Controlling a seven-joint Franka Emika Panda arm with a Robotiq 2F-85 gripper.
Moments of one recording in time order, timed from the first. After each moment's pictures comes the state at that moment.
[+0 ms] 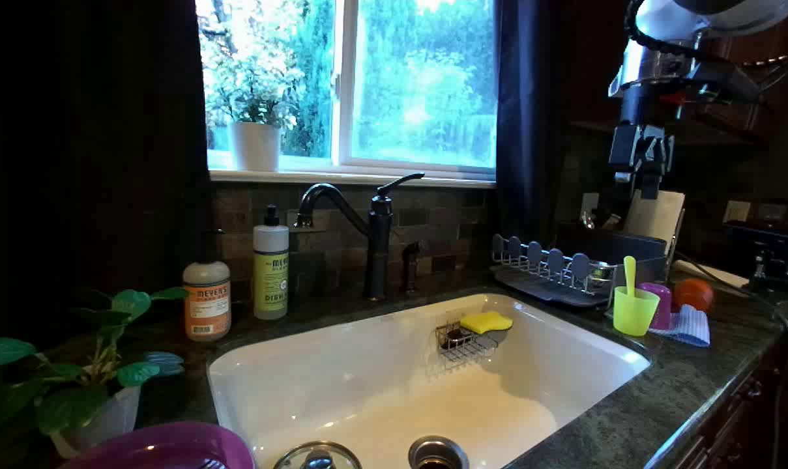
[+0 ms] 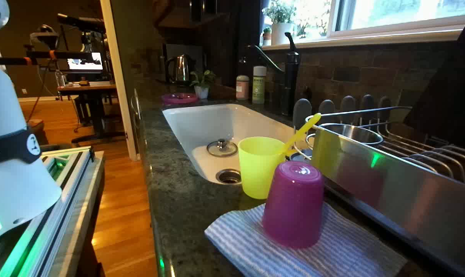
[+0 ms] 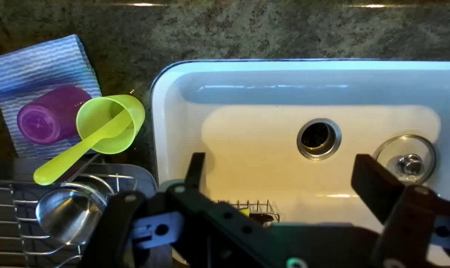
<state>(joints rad) 0.01 -0.60 -0.01 -2.49 -0.02 1.86 -0.01</state>
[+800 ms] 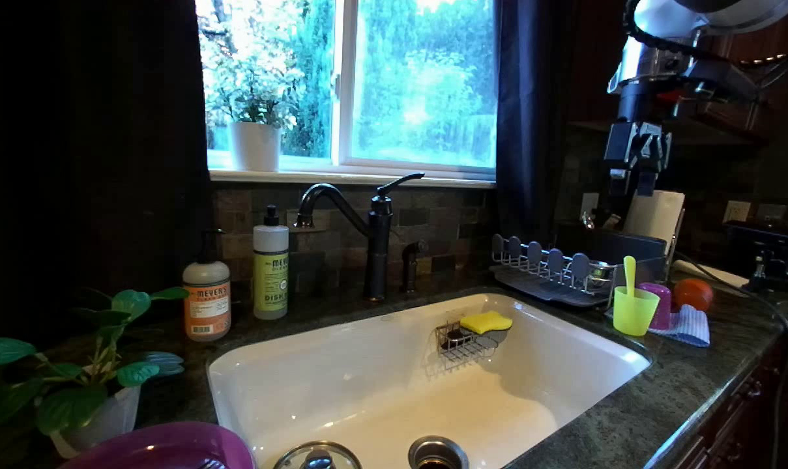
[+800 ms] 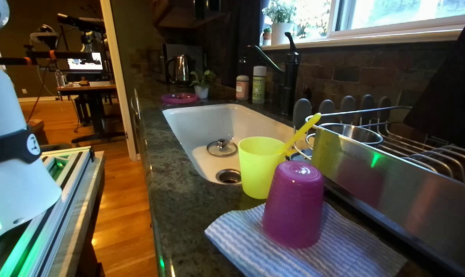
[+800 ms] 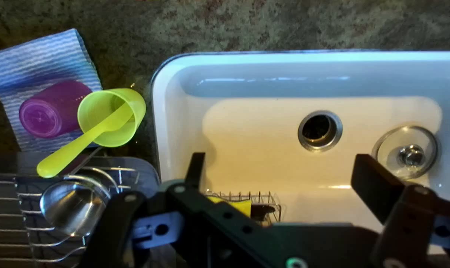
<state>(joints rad) 0.01 -0.60 -0.01 -2.47 -0.02 1.88 0.00</state>
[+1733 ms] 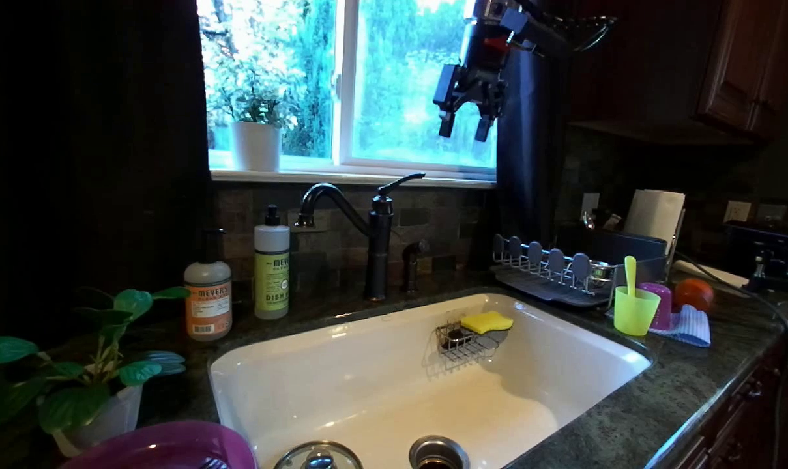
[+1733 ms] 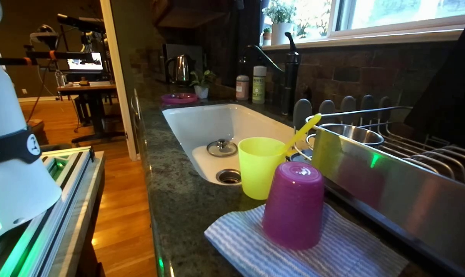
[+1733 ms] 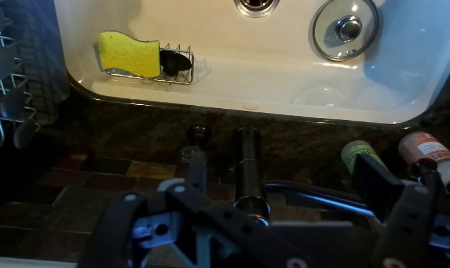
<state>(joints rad) 0.11 -0.09 0.23 -1.87 -0.08 2.00 0.25</state>
